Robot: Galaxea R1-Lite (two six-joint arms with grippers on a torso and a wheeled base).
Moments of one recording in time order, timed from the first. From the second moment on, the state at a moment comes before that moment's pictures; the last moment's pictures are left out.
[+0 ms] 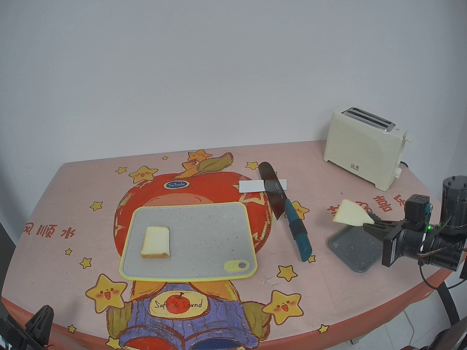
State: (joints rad) left arm -0.04 0.05 -0.04 0.05 -0.13 0.03; right arm 0.43 1.38 -0.41 -0.50 -0.01 -0.04
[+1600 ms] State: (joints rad) left arm -0.04 0.05 -0.04 0.05 -0.13 0.03; right arm 0.33 1.44 -0.31 -0.51 -0.06 -0.01
